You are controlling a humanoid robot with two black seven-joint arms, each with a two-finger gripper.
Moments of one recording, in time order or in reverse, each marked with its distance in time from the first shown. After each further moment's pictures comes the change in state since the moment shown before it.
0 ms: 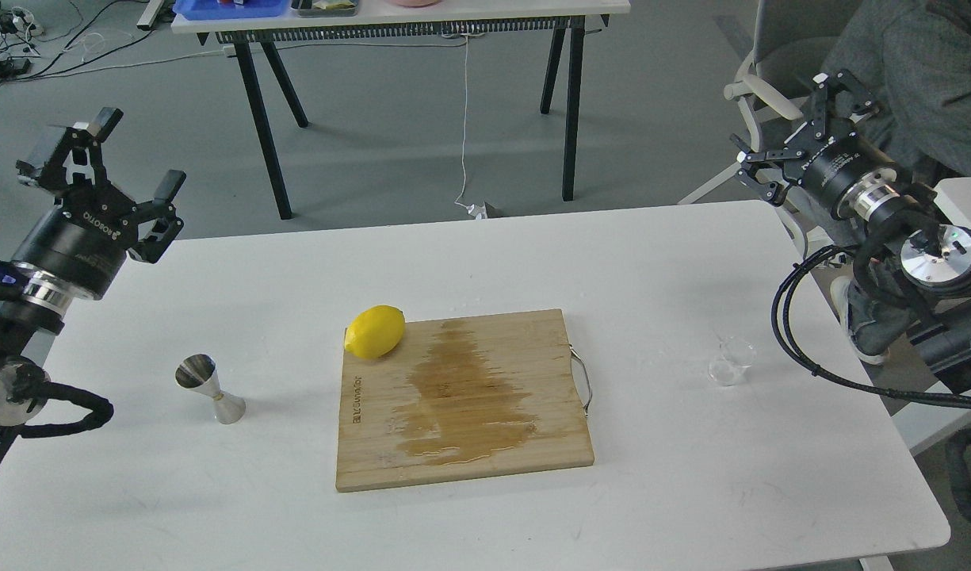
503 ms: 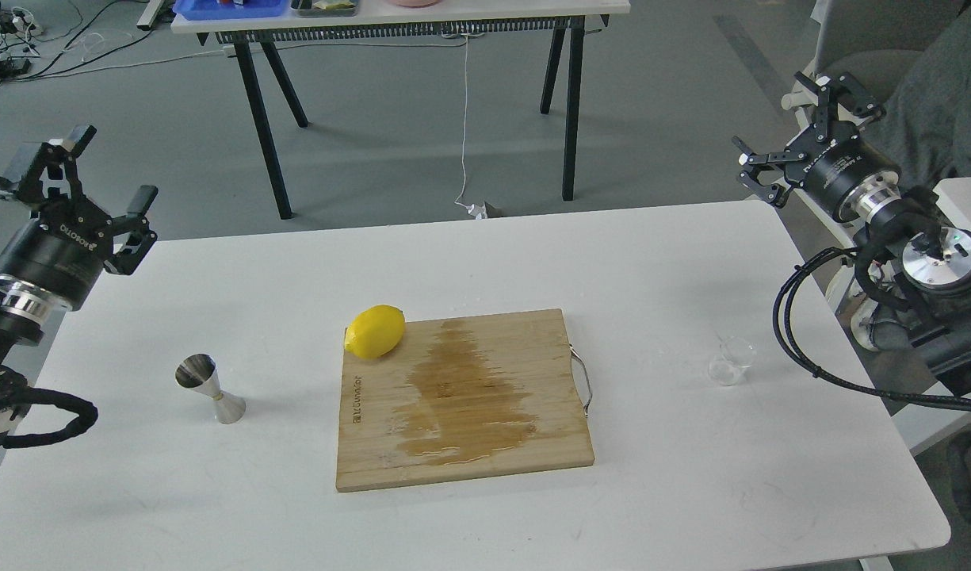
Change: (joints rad) left arm -0.008 -0.003 0.005 0.128 -0.020 -0.018 0.000; right arm -0.006 -0.001 0.013 0.005 0.000 0.000 0.000
